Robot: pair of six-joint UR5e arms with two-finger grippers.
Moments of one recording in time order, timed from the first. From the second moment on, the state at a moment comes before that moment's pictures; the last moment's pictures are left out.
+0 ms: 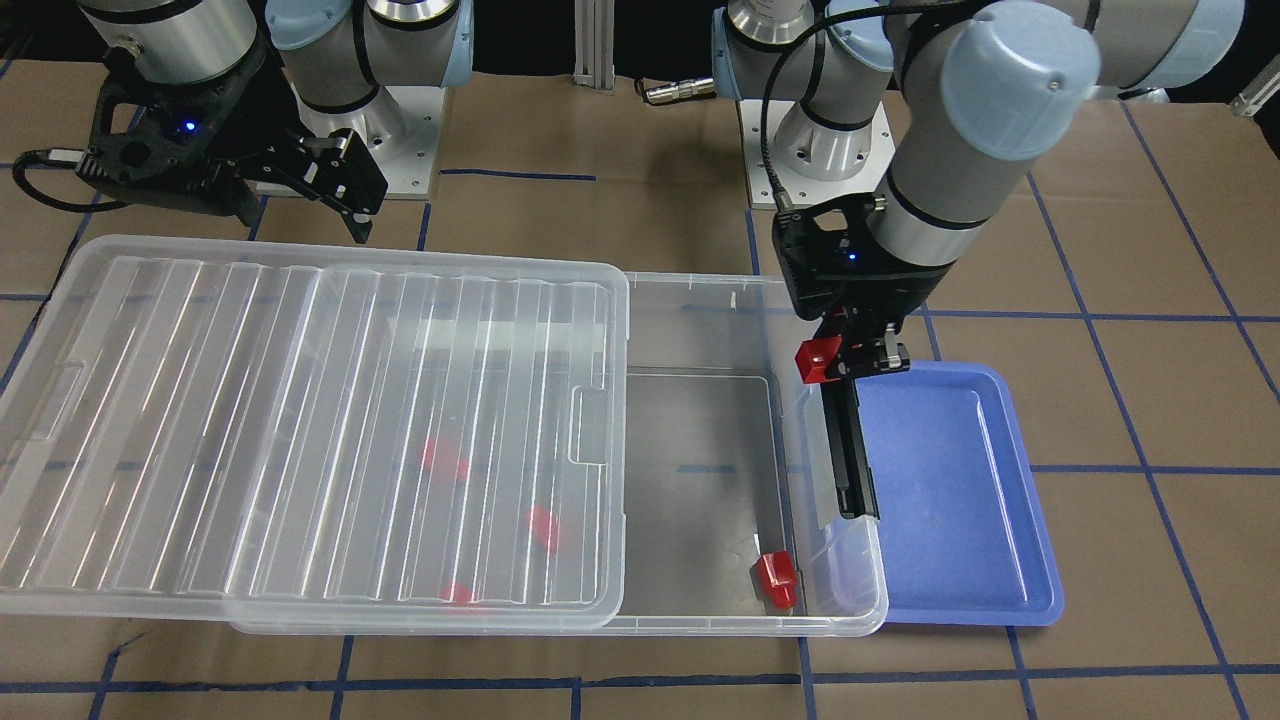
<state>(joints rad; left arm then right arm) -1.65 -1.74 -1.60 -1.38 1.55 1.33 1.60 -1.53 1.42 -1.41 -1.54 0.20</state>
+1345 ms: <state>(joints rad) -1.68 -1.99 -1.84 -0.91 1.51 1.38 1.62 -1.51 1.43 -1.42 -1.57 0.18</state>
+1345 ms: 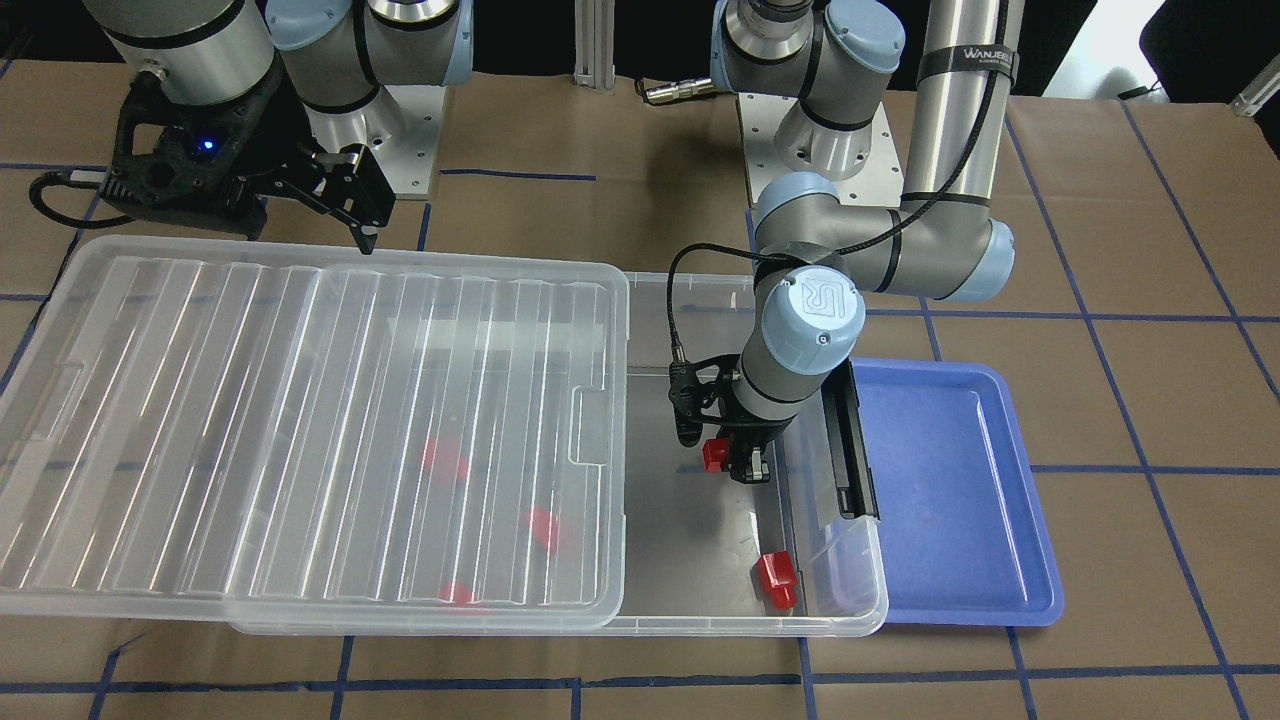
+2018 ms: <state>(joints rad) -1.68 -1.87 -1.74 -1.15 1.51 1.34 1.61 -1.51 1.42 -1.43 -1.57 0.18</state>
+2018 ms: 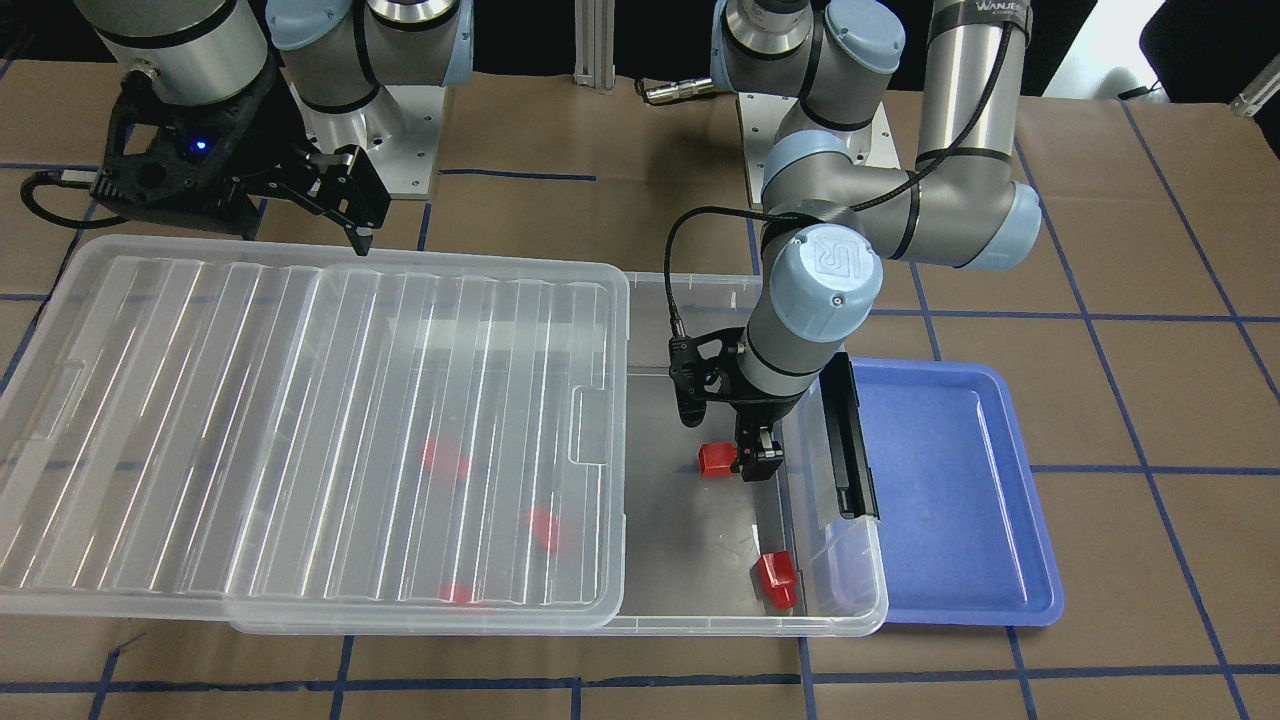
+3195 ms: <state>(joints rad) -1.66 -1.62 -1.44 -1.70 1.61 0.54 1.12 -1.42 1.45 -1.55 -1.66 -0.36</state>
